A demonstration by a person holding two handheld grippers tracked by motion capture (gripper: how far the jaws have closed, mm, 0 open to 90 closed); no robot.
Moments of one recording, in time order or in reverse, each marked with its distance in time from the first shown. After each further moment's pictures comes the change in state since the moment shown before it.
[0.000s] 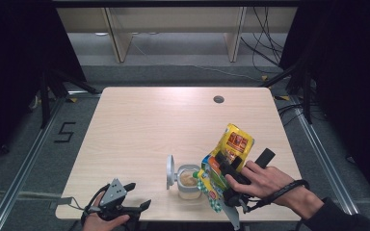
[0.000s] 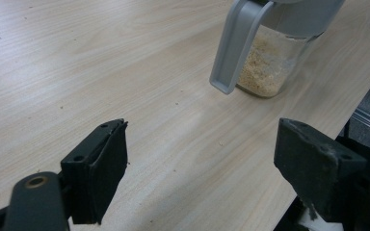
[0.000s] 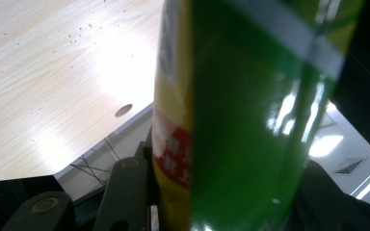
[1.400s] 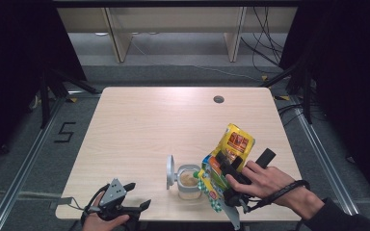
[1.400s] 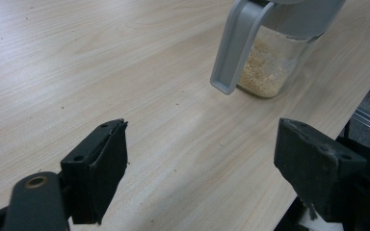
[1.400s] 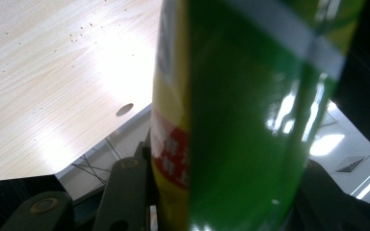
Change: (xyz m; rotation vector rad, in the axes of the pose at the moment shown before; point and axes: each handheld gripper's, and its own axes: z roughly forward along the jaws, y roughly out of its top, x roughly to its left) left arm 0.000 0.001 -0.001 -0.005 0.007 0.014; right arm 0.001 0.000 0.000 0.005 0.000 0.001
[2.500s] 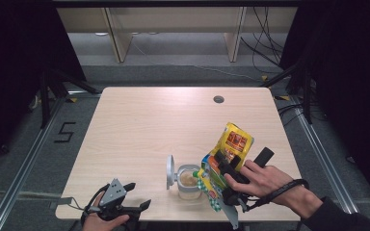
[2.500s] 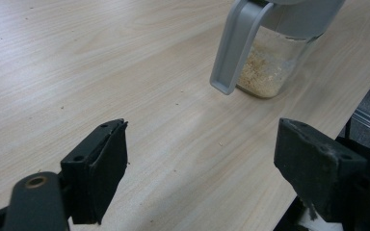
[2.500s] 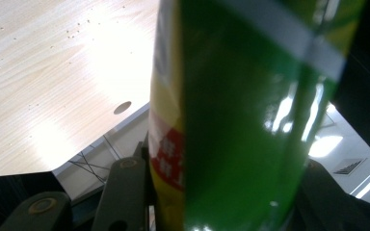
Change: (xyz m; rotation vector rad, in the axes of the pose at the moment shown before) left arm 0.000 0.000 0.000 0.002 -0.002 0.001; right arm -0.004 0.000 0.002 0.004 0.000 -0.023
